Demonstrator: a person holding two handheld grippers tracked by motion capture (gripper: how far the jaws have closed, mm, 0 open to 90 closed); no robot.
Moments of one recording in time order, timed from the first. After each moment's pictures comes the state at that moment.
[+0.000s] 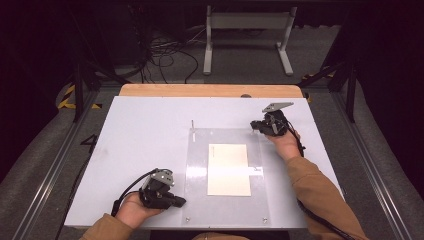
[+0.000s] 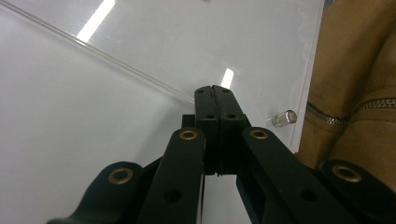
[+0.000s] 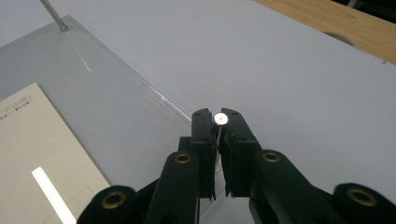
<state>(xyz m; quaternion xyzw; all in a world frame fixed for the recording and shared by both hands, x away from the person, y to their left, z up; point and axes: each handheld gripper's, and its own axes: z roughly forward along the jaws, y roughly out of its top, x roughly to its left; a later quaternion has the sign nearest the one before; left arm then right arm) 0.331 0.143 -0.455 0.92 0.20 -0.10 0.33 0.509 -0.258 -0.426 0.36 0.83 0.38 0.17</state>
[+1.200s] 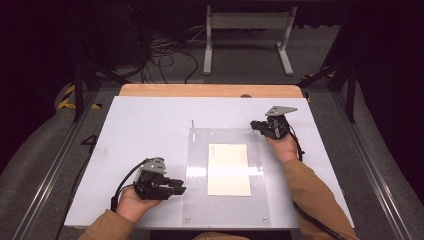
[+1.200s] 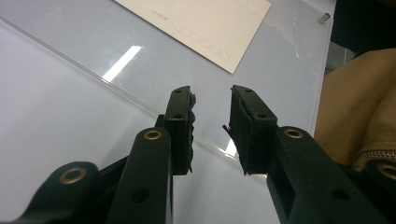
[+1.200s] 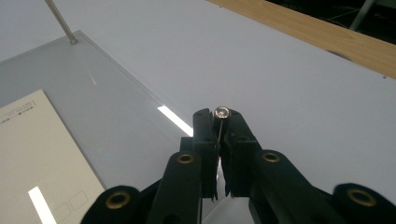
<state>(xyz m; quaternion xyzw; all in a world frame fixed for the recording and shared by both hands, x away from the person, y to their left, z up) 0.339 0.155 -0.432 0.88 0.24 -0.05 0.41 0.506 -0.266 -0.440 0.34 0.81 0.43 0.18</state>
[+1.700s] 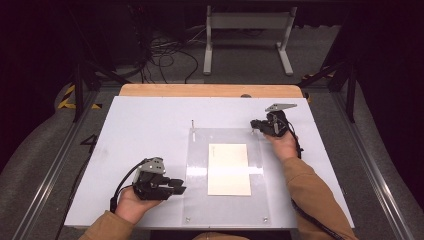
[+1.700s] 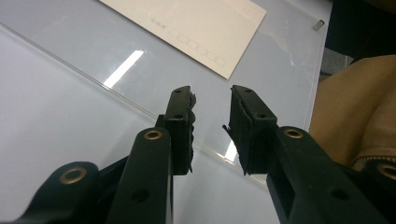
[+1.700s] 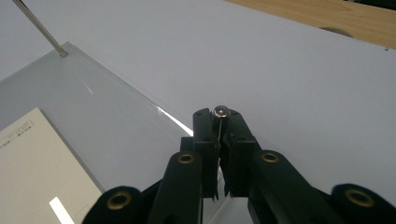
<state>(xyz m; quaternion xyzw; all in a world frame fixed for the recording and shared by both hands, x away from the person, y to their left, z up) 0.334 0.157 -0.426 0.87 0.24 -0.04 0.42 0.513 -0.265 -0.436 0.40 0.80 0.42 0.15</state>
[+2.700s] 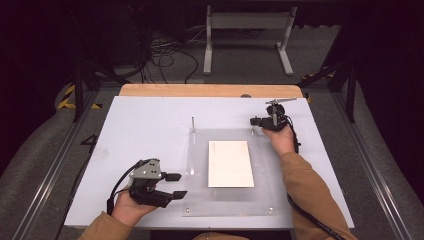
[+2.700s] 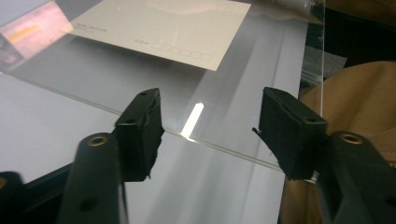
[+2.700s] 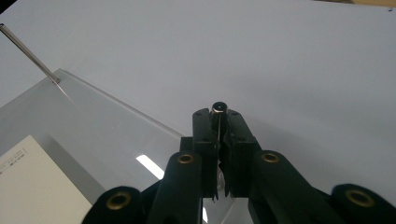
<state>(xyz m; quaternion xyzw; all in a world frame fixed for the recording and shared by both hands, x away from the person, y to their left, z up) 0.317 0.158 -0.405 0.86 0.19 0.01 0.47 0.533 -0.264 -0.432 0.48 0.77 0.41 0.09</state>
